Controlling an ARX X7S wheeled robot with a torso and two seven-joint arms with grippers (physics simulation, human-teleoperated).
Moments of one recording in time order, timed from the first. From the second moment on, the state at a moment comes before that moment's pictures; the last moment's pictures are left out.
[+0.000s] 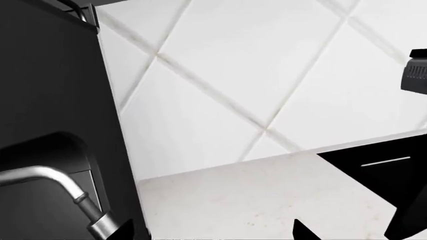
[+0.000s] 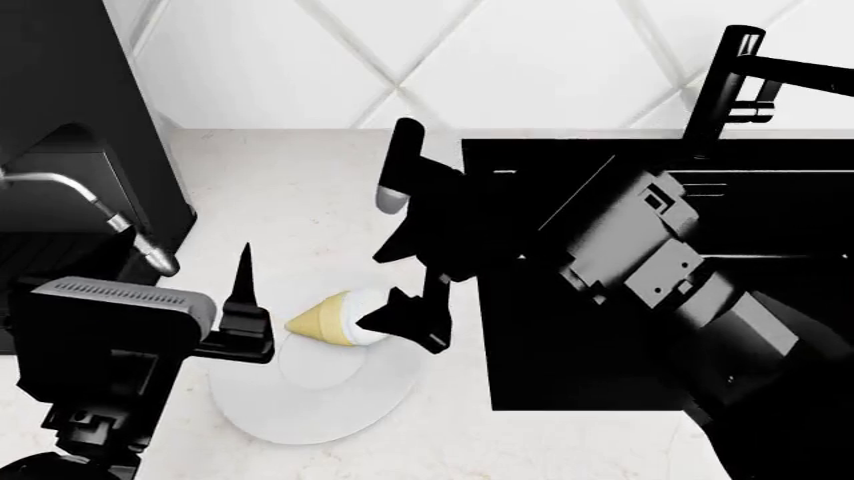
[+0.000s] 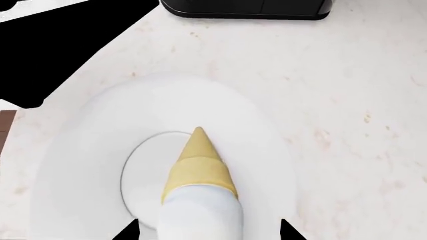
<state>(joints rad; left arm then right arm) -0.19 -0.40 -0.08 0.86 -0.34 -0.85 -0.12 1.38 0.24 -0.98 0.33 0.47 0.86 -1.01</state>
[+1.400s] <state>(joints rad) -0.18 -0.42 -0.06 0.82 -0.33 -0.78 -0.13 1.41 0.19 -1.07 0.40 0.44 0.77 -1.06</state>
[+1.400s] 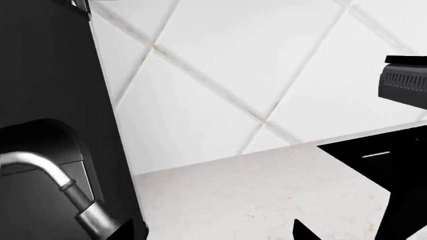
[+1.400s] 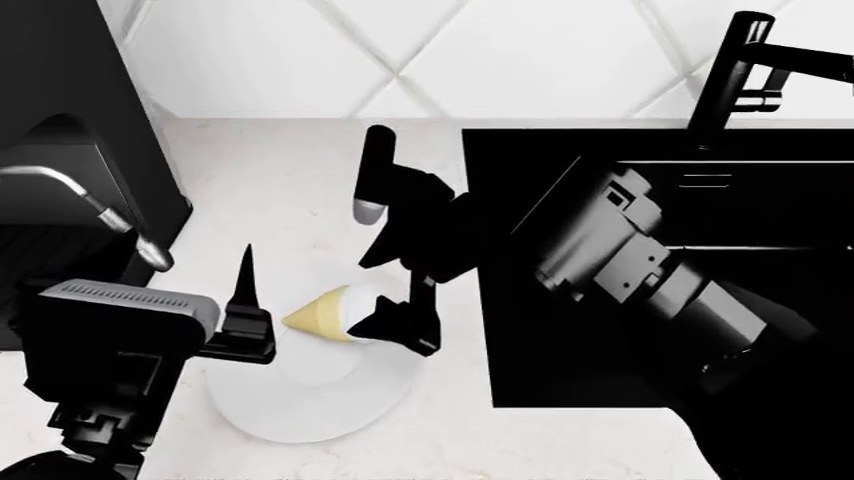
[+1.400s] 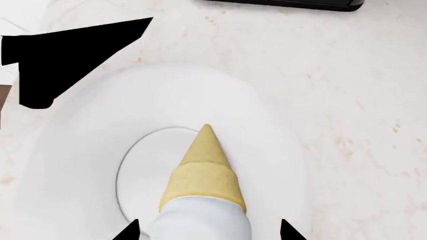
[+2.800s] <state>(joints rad) -0.19 -0.41 -0.06 0.78 -0.35 -0.74 -0.16 1.32 0.23 -0.79 0.23 0.50 0.69 -0.65</state>
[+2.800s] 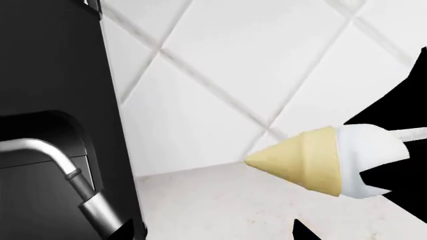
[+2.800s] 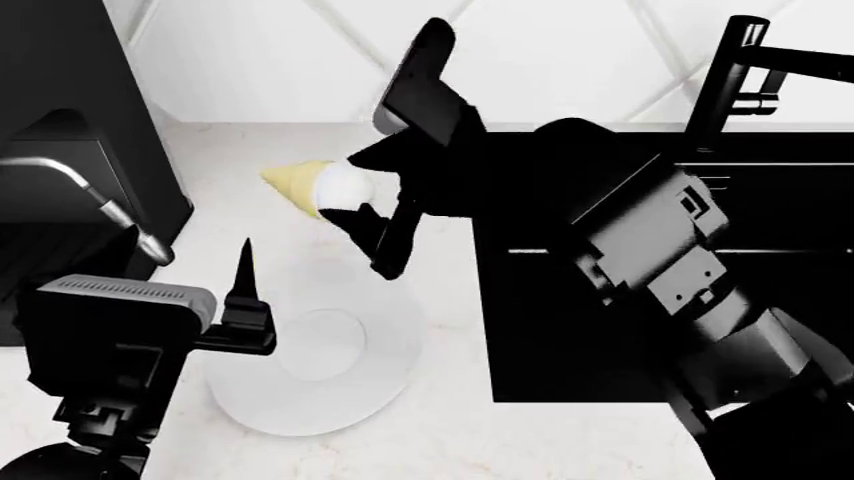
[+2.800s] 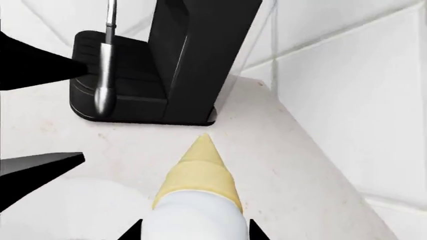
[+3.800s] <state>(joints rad) -0.21 -0.42 -0.03 0.76 -0.34 -0.71 -0.17 0.96 0.30 -0.42 -0.34 0.65 0.90 0.02</state>
